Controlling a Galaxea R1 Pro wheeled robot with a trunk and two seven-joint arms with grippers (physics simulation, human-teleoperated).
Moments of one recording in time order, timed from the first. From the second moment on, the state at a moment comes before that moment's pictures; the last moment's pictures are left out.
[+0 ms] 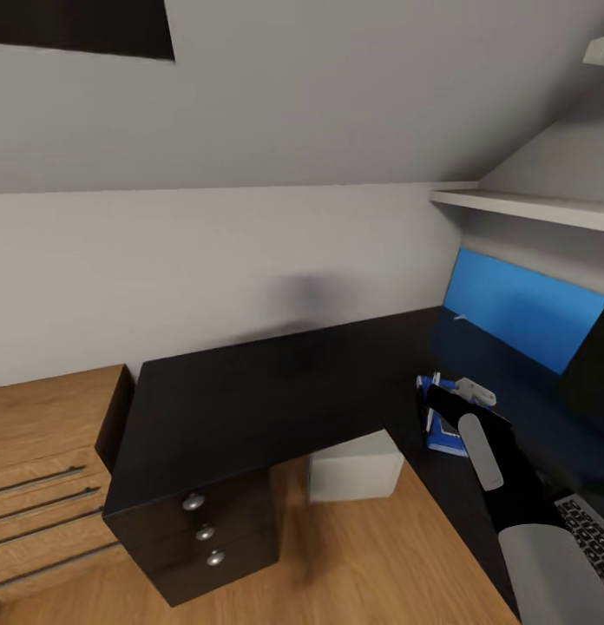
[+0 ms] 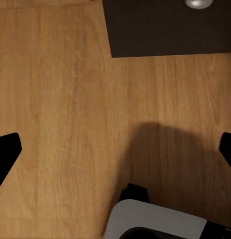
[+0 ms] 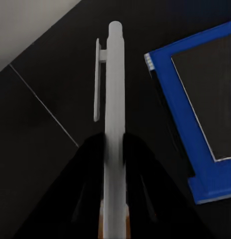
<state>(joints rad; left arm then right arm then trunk) 0.00 0.00 0.42 -0.59 -0.09 -0.12 -0.06 -0.65 -0.10 -0.12 -1.14 -0.55 0.52 -0.28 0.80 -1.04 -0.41</state>
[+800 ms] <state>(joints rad) 0.00 0.00 0.42 -0.59 -0.08 -0.12 -0.06 -0.65 -0.11 -0.12 -1.10 -0.54 0.50 -0.27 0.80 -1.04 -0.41</state>
